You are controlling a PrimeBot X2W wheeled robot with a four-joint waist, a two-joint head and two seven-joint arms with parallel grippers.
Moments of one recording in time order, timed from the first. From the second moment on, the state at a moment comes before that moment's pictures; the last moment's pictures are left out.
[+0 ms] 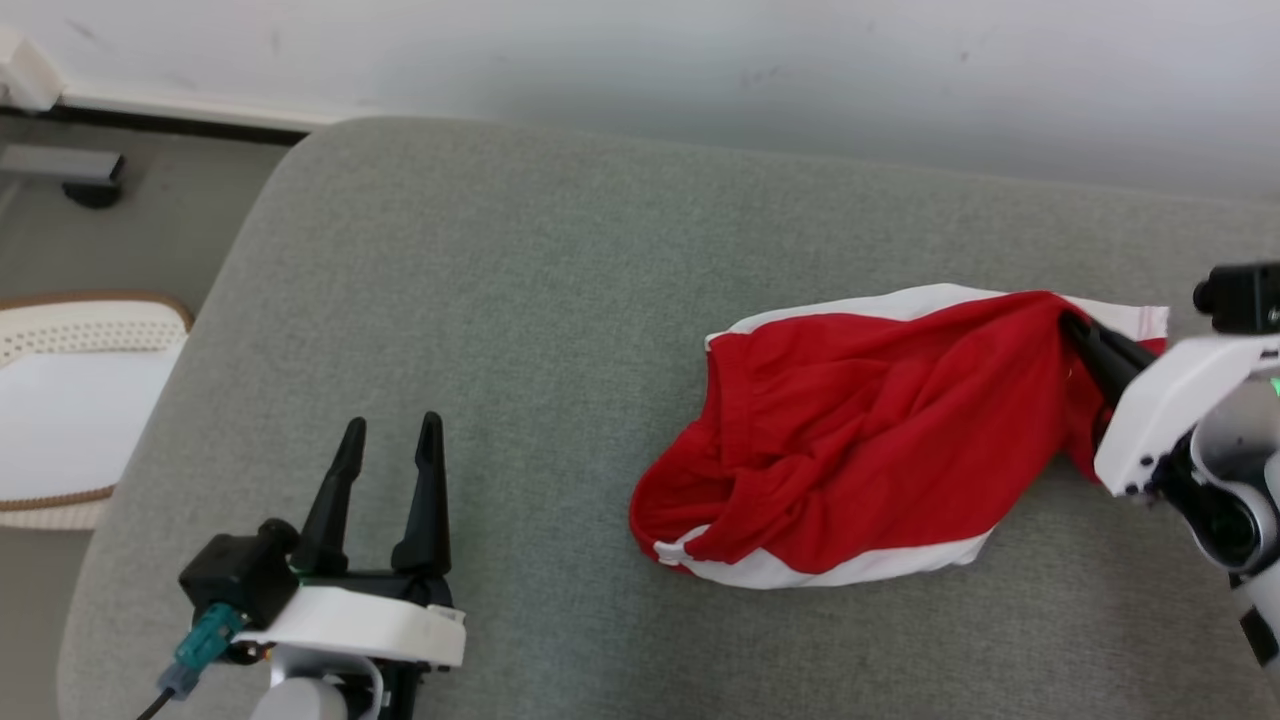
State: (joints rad) left arm -0.21 0.05 -0.08 0.16 -0.32 -0.08 -0.26; right arm -0.62 -0.37 0.32 0.44 0.71 0.13 0.36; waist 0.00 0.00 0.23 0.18
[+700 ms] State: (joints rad) left arm -0.20 0.05 -0.06 0.19 -0.30 -0.08 -0.26; right arm -0.75 -0.32 0.51 0.62 0.85 0.13 -0.09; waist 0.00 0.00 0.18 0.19
